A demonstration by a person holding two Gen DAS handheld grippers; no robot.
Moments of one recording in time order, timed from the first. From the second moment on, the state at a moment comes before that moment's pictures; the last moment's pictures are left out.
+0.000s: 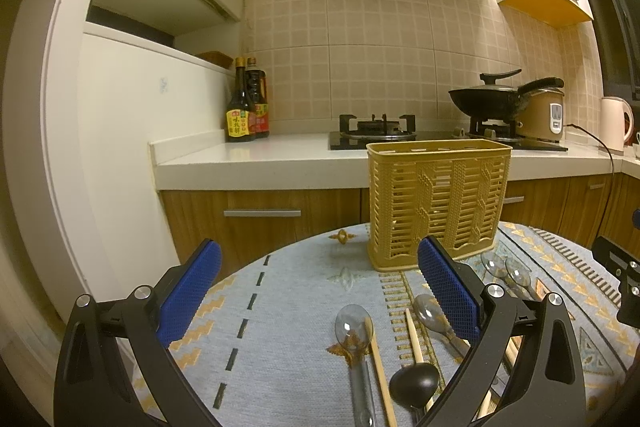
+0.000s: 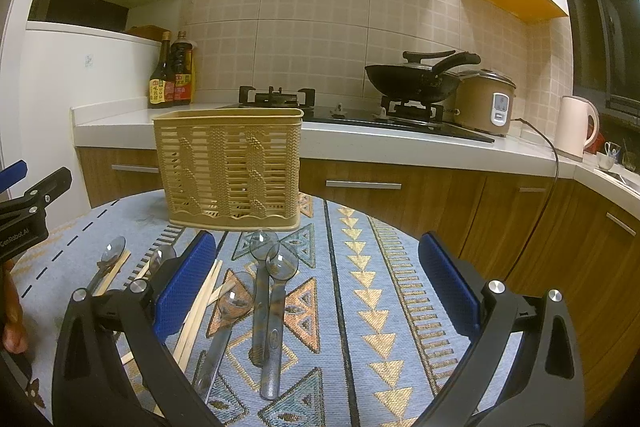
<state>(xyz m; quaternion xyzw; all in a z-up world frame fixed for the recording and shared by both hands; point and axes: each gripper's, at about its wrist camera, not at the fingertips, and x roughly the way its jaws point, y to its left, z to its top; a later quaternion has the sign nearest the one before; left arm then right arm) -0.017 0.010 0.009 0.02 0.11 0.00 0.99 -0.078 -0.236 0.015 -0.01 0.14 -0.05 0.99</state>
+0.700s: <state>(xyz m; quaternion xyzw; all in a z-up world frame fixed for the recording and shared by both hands) -0.019 0.013 0.010 0.02 0.11 0.00 0.99 -0.075 -0.242 0.013 0.00 0.15 -0.07 0.99</state>
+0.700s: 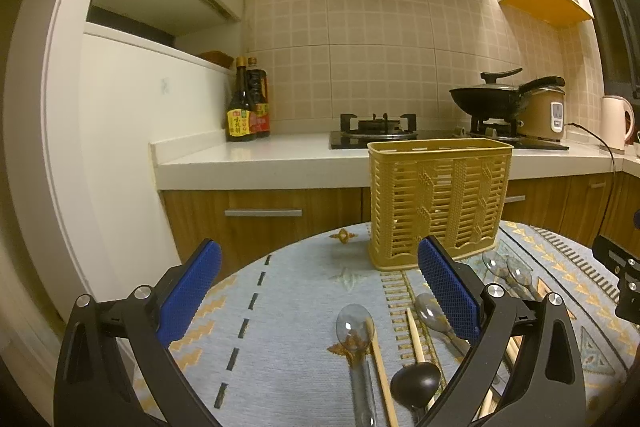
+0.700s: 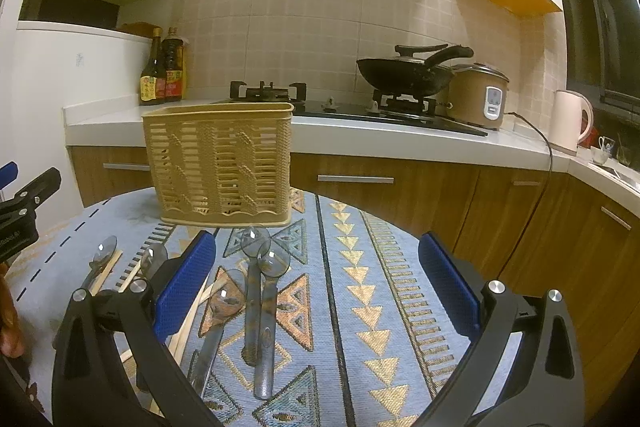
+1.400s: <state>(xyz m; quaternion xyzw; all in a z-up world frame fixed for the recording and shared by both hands) 0.050 0.056 -0.014 -0.05 0.40 -0.15 0.90 -0.031 -0.264 0.002 0.05 0.30 -0.03 0.95</state>
